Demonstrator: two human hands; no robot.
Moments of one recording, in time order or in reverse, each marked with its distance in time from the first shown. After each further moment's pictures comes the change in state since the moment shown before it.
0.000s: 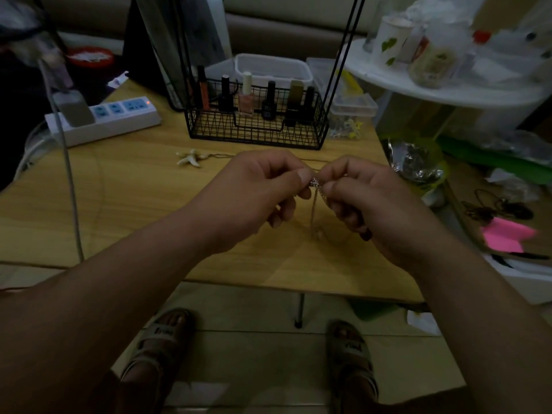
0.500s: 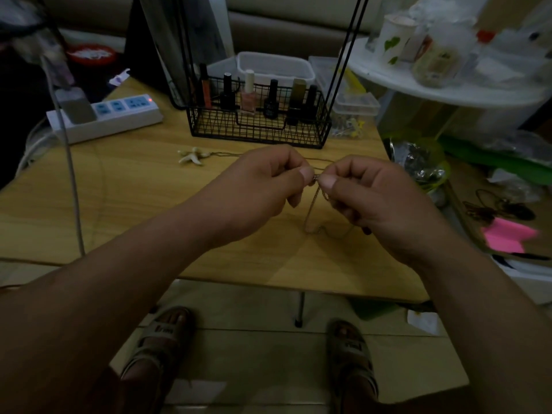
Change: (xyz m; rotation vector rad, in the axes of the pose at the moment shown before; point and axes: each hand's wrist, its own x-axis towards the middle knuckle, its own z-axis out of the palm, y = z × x) left_hand 0.003 0.002 -0.003 0.119 -0.029 -0.002; right_hand 0.001 0.002 -0.001 -0.034 0.001 -0.096
